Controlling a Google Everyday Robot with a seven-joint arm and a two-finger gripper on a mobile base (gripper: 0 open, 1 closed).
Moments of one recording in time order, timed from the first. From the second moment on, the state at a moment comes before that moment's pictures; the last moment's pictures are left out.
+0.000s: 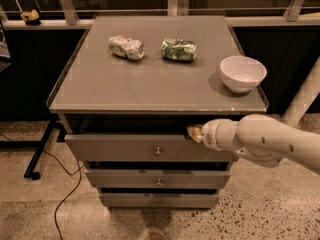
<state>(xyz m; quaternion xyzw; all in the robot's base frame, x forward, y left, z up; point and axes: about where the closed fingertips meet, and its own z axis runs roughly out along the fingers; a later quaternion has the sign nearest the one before) 0.590 -0.142 0.672 -0.20 0.88 0.15 0.41</state>
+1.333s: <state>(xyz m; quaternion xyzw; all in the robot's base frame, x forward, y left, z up) 0.578 -0.166 0.673 -0.20 0.89 0.15 0.39</state>
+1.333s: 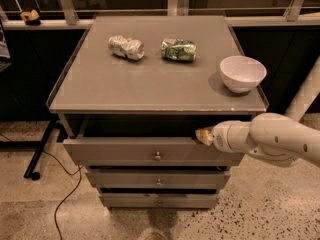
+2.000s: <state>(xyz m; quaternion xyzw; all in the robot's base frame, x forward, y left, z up) 0.570 -0.167 0.672 -0.21 0.89 0.17 0.37</state>
